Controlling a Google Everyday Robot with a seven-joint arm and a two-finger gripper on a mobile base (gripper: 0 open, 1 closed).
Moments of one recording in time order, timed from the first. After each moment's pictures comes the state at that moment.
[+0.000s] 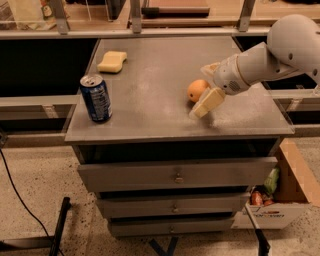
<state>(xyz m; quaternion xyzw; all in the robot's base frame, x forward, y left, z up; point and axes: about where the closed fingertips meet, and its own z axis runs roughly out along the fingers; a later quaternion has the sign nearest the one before) 0.643 -0.121 0.845 -0.57 0.72 0.17 0.37</state>
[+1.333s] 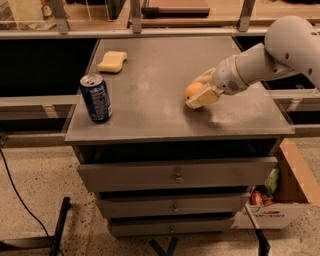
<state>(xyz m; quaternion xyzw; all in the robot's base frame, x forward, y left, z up) 0.649 -0.117 0.837 -0.57 0.72 0.19 0.36</state>
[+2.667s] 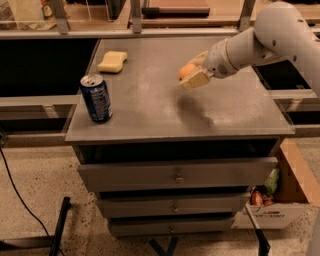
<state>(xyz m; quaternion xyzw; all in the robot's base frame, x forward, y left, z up) 0.702 -0.104 0.867 -0.55 0.71 0.16 0.40</state>
